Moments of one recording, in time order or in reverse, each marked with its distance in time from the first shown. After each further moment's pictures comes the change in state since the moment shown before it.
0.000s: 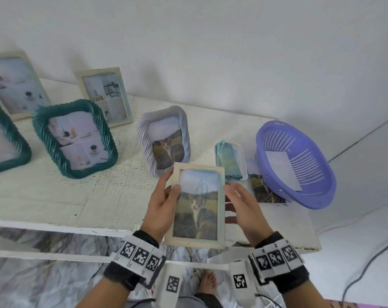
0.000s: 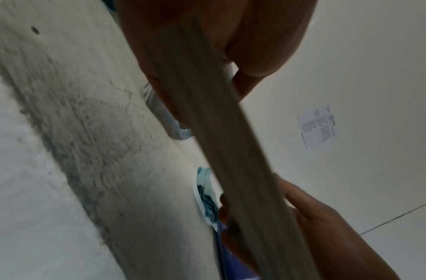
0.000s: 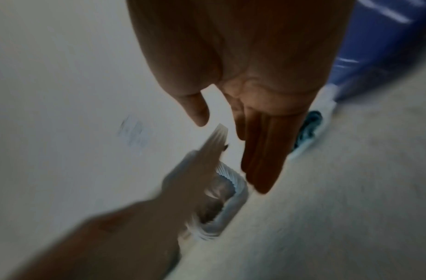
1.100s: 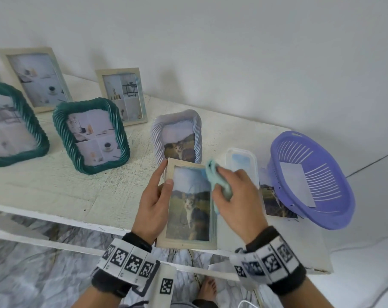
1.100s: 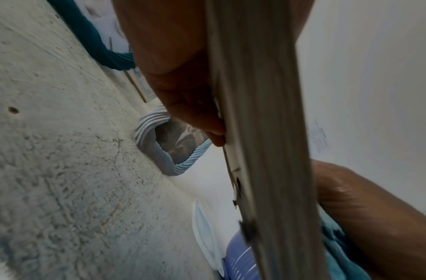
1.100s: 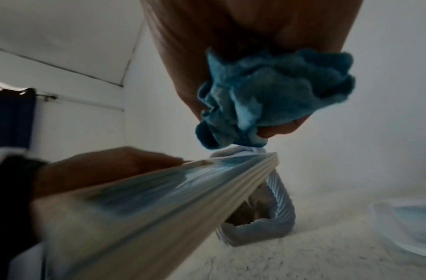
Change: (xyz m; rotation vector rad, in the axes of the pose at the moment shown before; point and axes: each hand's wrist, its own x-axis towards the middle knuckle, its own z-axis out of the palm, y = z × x) left_hand -0.005 0.024 -0.017 0.125 0.081 0.208; right_hand 0.021 -0.031 0.028 -0.819 0.098 -0.635
